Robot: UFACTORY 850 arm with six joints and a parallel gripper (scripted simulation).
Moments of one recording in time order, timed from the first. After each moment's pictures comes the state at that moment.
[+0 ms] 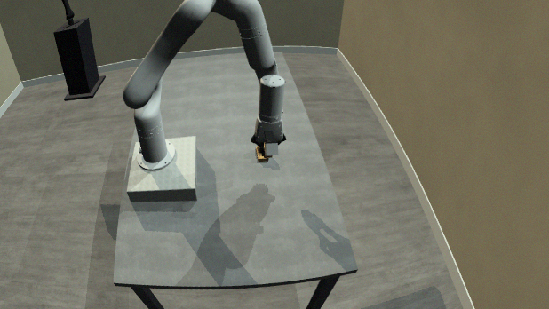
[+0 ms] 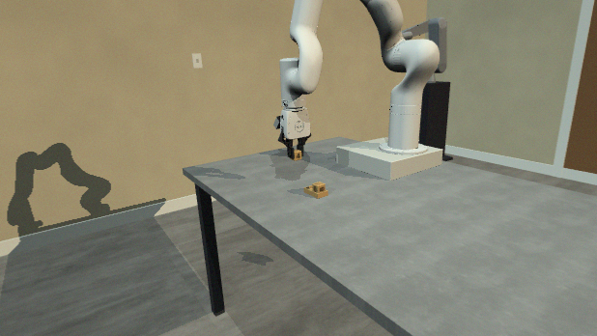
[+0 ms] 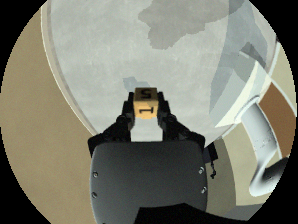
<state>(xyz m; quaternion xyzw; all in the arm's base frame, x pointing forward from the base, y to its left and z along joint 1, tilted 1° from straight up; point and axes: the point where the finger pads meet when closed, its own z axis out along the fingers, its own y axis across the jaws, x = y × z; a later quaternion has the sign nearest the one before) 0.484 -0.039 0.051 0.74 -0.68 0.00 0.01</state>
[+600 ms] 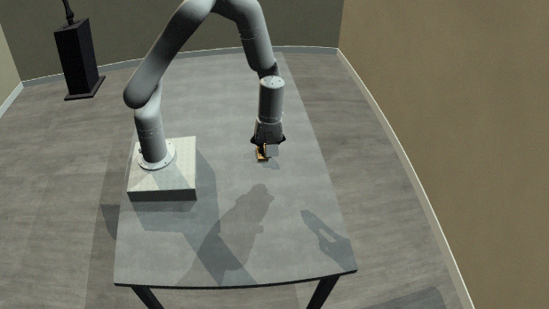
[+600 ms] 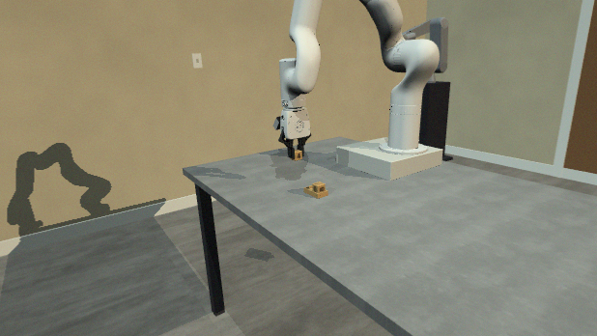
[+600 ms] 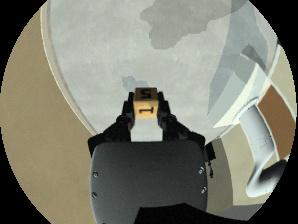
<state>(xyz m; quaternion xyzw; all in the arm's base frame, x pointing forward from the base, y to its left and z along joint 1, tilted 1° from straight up) 0.482 -0.039 0.050 0.74 -0.67 -0.01 0.01</state>
